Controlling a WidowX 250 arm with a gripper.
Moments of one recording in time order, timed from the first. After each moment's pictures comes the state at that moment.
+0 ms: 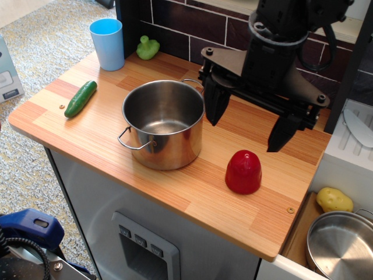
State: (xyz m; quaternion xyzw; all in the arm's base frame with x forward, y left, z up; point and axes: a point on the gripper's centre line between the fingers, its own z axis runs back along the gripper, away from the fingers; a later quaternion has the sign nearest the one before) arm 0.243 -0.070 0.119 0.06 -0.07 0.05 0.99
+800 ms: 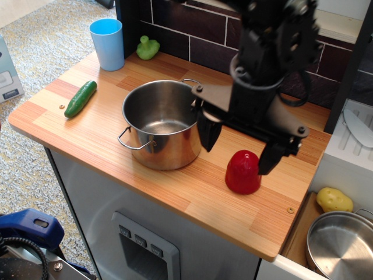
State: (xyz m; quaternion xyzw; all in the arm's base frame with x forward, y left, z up) arm 0.244 -0.063 0.078 0.04 -0.09 0.06 0.99
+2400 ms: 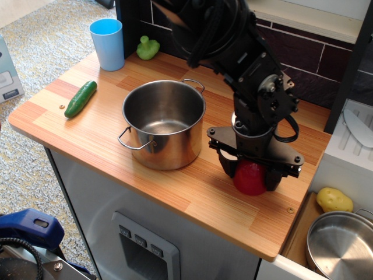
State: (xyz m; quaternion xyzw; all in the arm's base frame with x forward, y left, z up) arm 0.279 -0.072 0.010 -0.01 -0.14 0.06 0.99
